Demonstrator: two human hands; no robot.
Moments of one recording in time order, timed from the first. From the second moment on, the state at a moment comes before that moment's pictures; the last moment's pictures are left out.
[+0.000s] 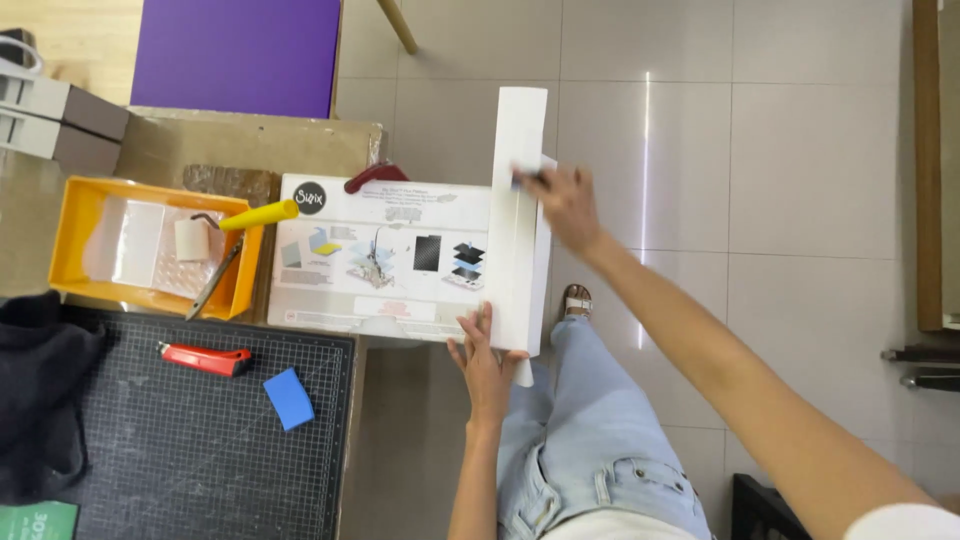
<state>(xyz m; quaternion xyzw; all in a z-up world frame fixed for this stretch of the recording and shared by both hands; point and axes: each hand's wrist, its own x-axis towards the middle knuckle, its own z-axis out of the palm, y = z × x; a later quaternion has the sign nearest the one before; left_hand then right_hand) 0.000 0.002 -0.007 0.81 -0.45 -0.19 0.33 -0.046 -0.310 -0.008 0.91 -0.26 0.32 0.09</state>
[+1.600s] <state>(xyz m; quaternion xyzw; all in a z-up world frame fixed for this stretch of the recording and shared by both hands) 0.020 -0.082 0.049 0.73 -0.54 -0.16 0.38 -0.117 -0.101 0.013 0.28 -0.49 0.39 -0.73</state>
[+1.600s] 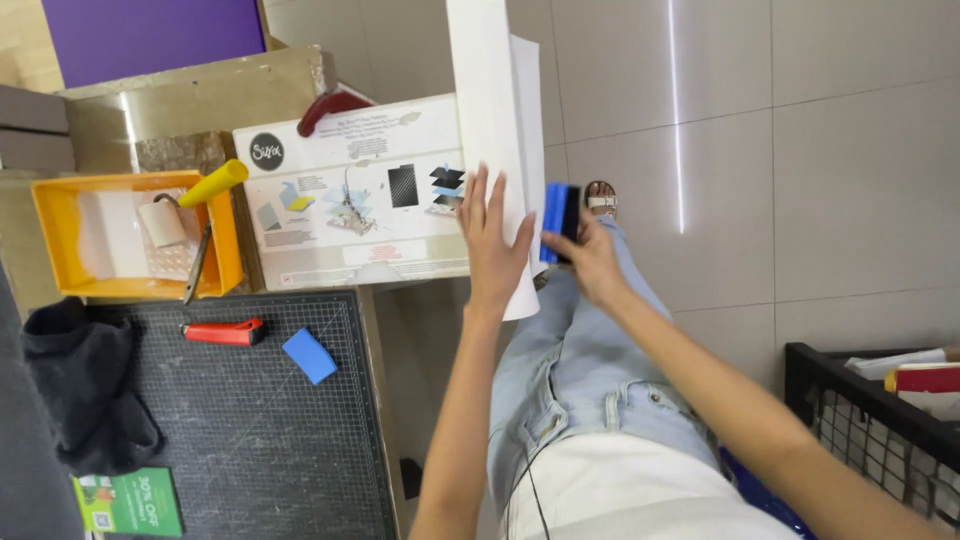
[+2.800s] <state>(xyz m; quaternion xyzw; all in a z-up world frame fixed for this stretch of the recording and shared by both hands) 0.046 -0.124 0.010 0.72 -0.66 -0.09 0.18 -0.083 -0.124 0.042 0.53 -0.50 0.39 -0.56</state>
